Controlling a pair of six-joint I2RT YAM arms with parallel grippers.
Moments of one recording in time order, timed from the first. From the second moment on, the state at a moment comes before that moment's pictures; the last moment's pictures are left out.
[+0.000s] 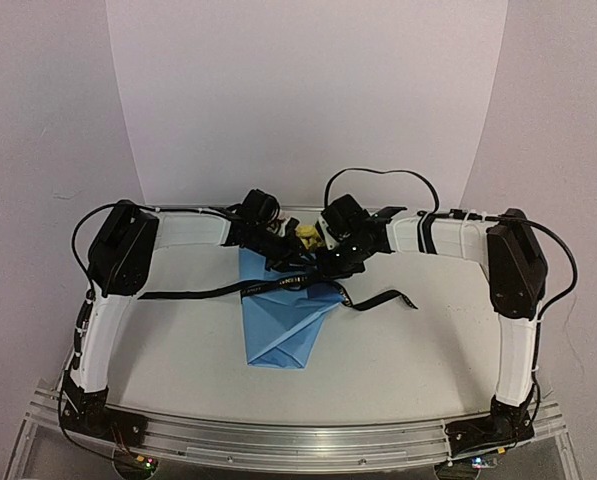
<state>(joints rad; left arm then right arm) -0.66 2.30 1.78 -0.26 0.69 -0.79 0.75 2.04 1.60 -0.55 0.03 0.39</state>
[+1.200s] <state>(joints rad) -0.64 2.33 1.74 -0.03 0.60 -0.95 0.75 1.91 1.42 -0.55 0.03 0.44</state>
